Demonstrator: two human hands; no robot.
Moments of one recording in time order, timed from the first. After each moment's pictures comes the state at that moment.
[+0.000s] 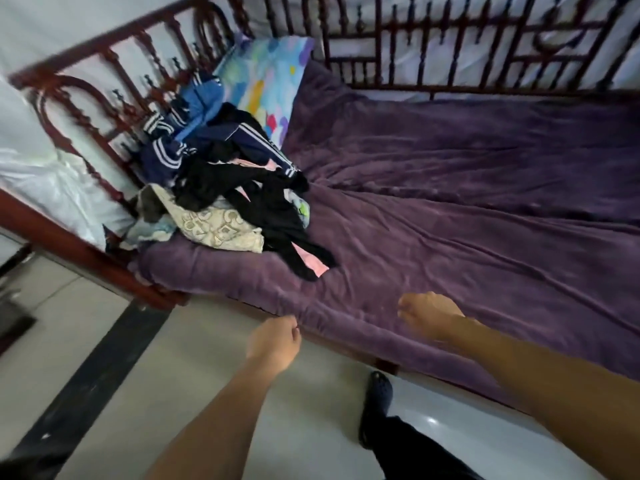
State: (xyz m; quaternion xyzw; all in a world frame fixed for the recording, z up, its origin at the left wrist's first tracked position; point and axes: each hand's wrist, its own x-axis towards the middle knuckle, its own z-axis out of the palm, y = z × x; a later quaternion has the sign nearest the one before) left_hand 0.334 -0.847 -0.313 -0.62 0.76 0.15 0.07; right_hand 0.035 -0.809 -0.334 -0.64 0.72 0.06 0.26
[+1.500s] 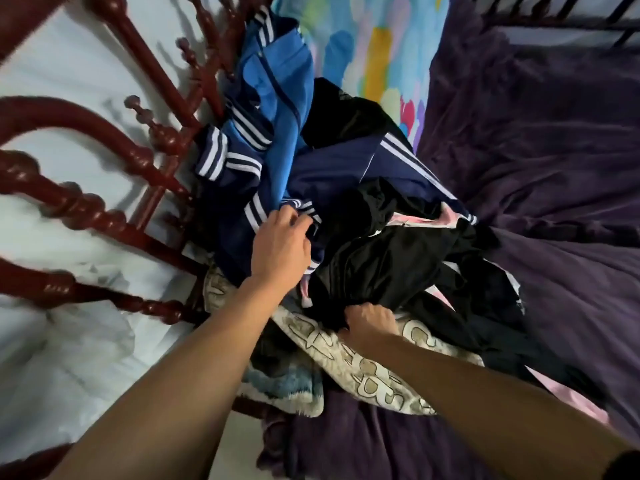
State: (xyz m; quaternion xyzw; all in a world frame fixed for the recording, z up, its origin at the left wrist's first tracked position) left_hand 0.645 -1.611 -0.355 -0.47 0.88 0.07 -0.08; right_hand 0.532 -1.470 -0.426 -0.57 0.75 0.08 0.32
